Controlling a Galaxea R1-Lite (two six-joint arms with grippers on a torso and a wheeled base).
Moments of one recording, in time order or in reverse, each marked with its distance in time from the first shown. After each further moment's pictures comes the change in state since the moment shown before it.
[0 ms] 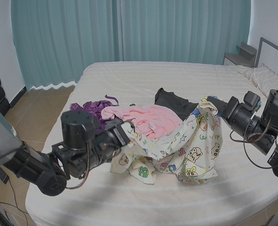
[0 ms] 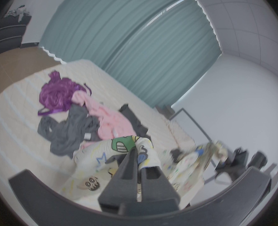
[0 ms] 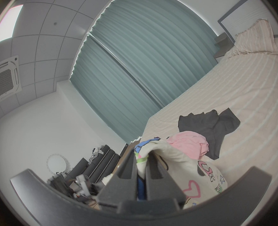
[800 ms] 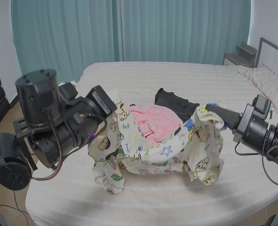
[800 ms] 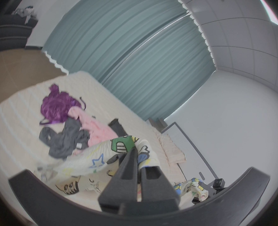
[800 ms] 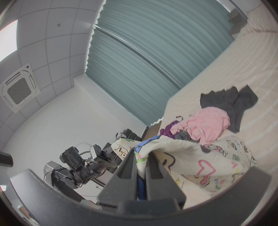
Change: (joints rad) left arm -0.074 -0.296 -0.132 0.279 0.154 -0.036; right arm 0.124 -0.193 0.057 0.113 0.140 0.088
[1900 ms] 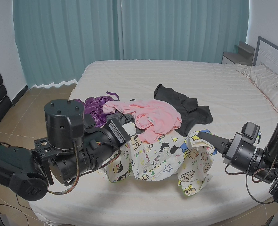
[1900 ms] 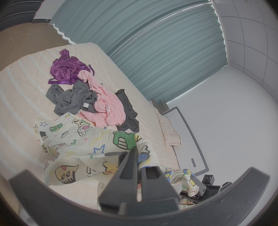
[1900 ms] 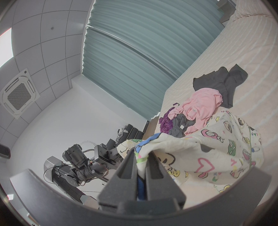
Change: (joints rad) left arm -0.026 0.097 0.095 -0.009 -0.138 -0.189; right arm 0.008 0.150 0.235 -0.335 0.025 0.084
